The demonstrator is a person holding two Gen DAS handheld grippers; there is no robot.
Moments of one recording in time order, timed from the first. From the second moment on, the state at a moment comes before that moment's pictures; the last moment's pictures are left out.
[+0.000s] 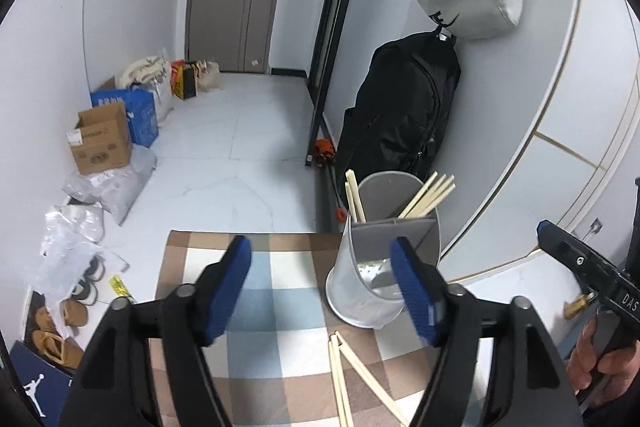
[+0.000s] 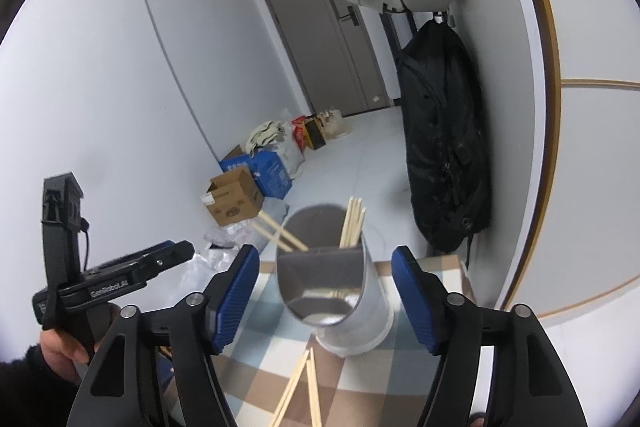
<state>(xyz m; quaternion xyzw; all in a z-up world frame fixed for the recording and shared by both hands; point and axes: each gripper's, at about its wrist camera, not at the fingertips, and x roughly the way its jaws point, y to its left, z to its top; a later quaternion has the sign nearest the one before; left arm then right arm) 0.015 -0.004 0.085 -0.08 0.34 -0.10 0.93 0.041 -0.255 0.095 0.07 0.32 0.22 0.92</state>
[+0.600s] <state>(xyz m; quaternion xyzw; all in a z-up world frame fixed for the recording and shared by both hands) -0.015 0.014 0.035 -0.08 0.36 -0.07 0.93 0.014 -0.226 0.039 0.04 0.37 0.24 0.90</state>
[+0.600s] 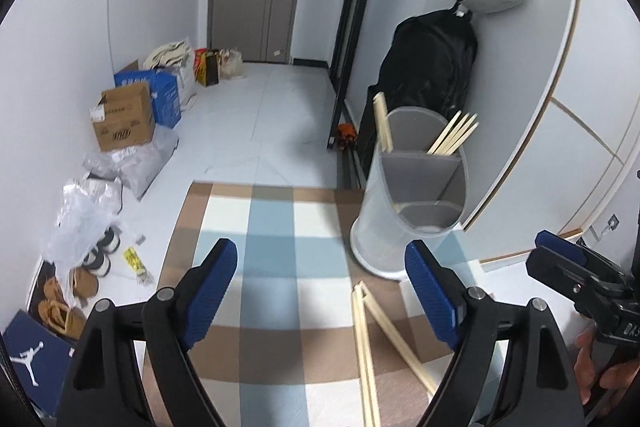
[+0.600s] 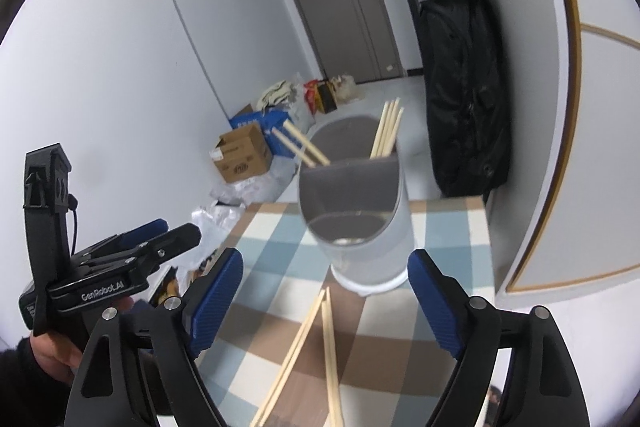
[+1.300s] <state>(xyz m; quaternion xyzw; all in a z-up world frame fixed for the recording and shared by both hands) -0.016 0.054 -0.012 -0.13 0.44 -0.02 0.89 0.030 -0.170 -0.053 0.01 0.50 0.25 0.83</state>
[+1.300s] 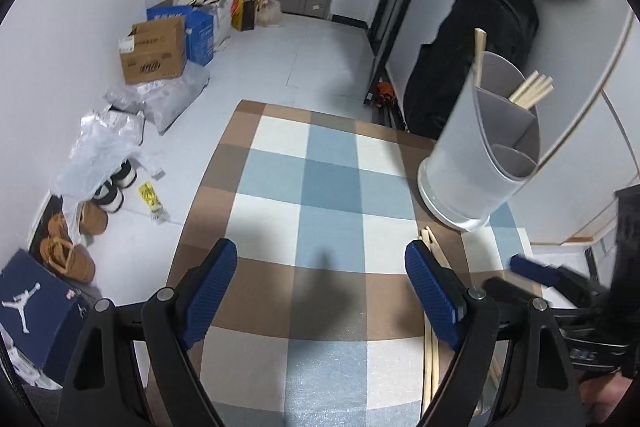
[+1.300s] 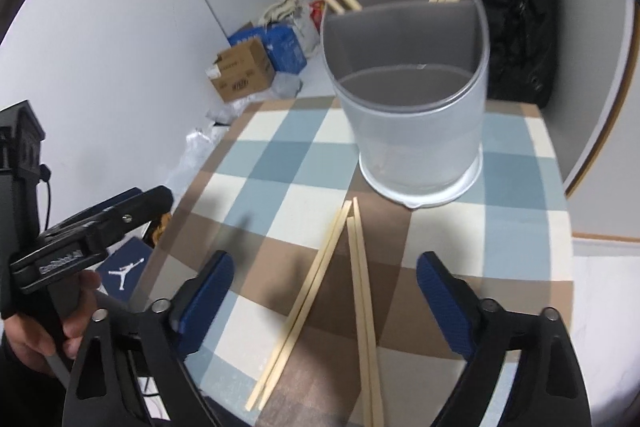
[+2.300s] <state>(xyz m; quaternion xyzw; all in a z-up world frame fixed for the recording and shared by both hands) -0.011 0.106 -0.016 -0.23 0.43 0.00 0.87 0.040 -0.096 -0.104 -0.02 0.56 0.26 0.78</state>
